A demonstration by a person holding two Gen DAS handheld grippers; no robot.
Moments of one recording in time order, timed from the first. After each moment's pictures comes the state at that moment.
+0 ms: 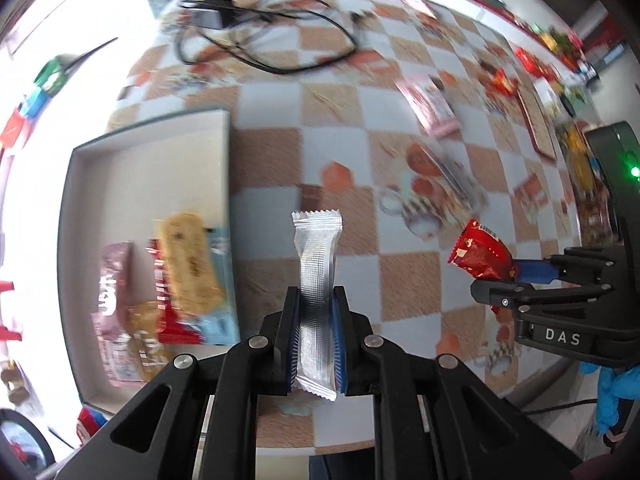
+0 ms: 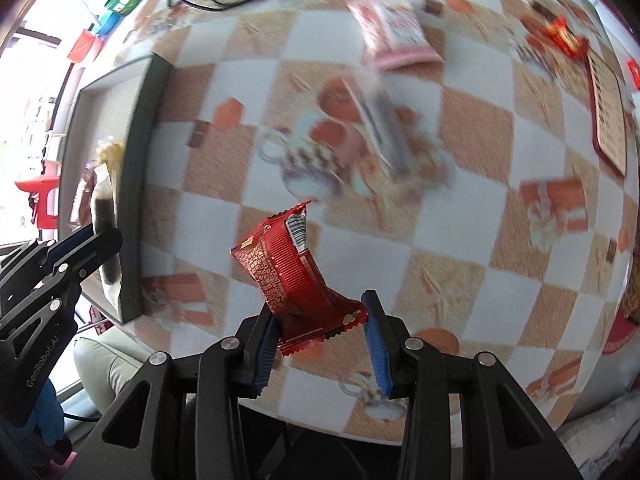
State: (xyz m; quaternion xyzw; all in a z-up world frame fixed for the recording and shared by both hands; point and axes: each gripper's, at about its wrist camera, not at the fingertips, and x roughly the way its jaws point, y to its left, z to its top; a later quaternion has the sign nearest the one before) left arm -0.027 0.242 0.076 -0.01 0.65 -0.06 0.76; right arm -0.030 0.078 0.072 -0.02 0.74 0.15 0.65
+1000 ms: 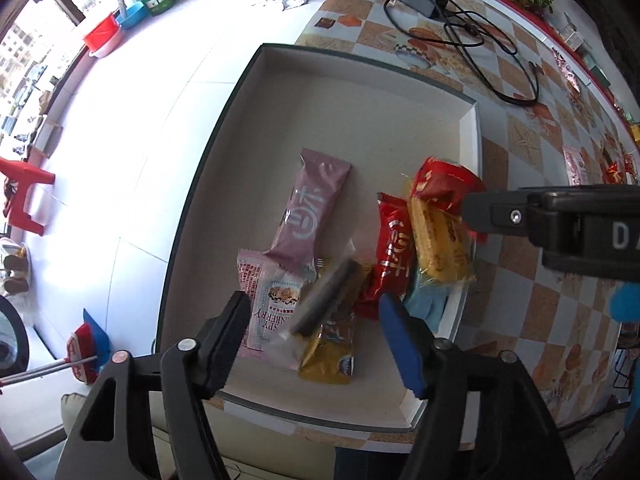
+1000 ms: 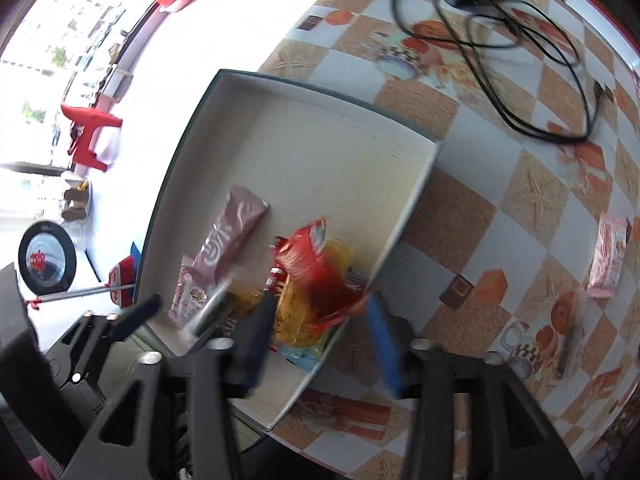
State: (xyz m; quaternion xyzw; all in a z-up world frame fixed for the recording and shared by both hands) left arm -0.055 0.387 0.056 -0.08 0.66 0.11 0.74; right arm 0.010 0.279 0.075 -0.08 0.71 0.26 0.65
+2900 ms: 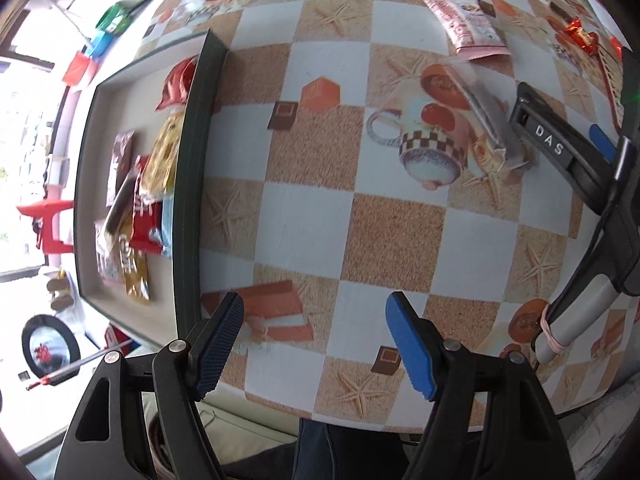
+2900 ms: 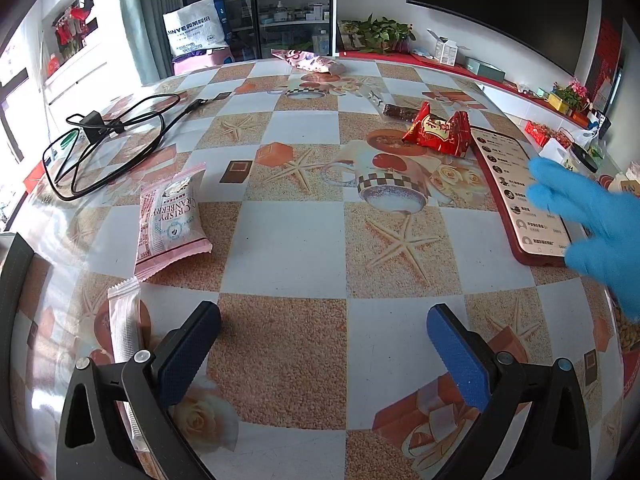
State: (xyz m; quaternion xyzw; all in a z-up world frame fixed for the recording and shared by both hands) left arm -0.037 0.145 0.025 0.04 0.73 0.12 0.67; right arm -0.008 -0.038 -0.008 0.00 0.47 0.00 0.88
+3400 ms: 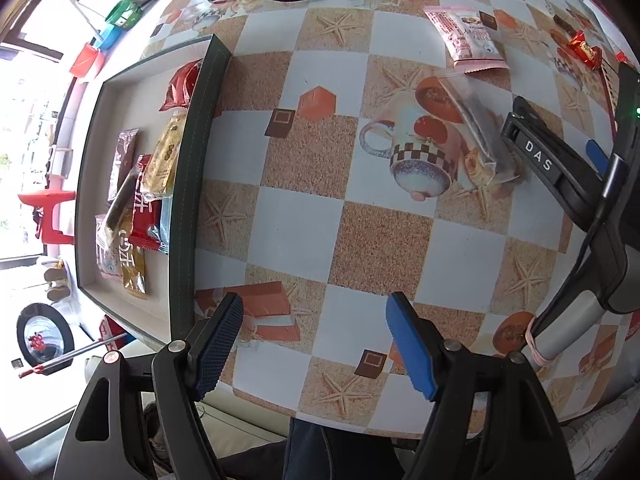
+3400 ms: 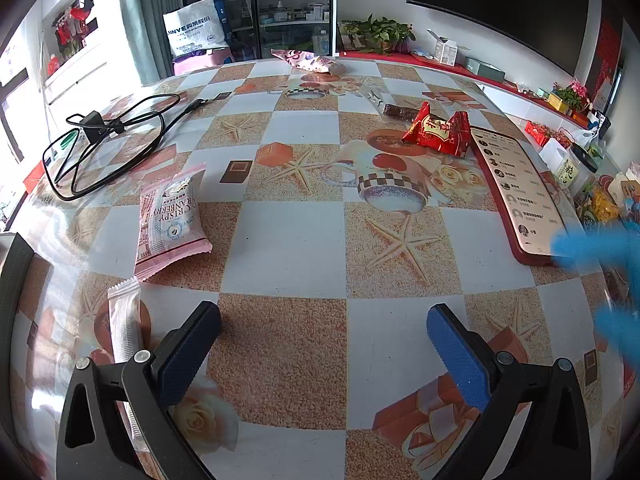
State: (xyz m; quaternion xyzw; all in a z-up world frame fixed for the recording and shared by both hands) left arm -0.037 0.135 0.035 0.03 0.72 0.13 0.68; right arm -0.008 -0.038 -0.008 0.00 0.47 0.00 0.88
